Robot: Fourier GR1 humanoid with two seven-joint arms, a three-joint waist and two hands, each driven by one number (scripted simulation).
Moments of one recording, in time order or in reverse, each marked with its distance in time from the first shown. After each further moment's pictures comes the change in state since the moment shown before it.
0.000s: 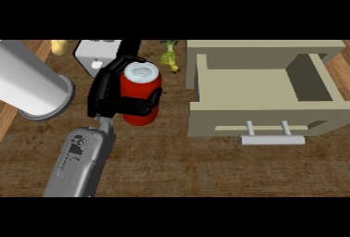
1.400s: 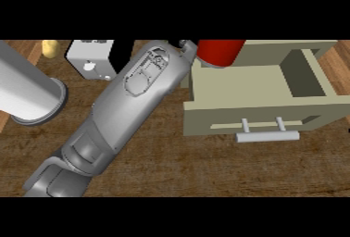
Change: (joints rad) left arm -0.819 -0.004 -0.208 0.576 0.171 0.383 0.151; right arm -0.050 -0.003 -0.005 0.034 0.020 0.008 -0.001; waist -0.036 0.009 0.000
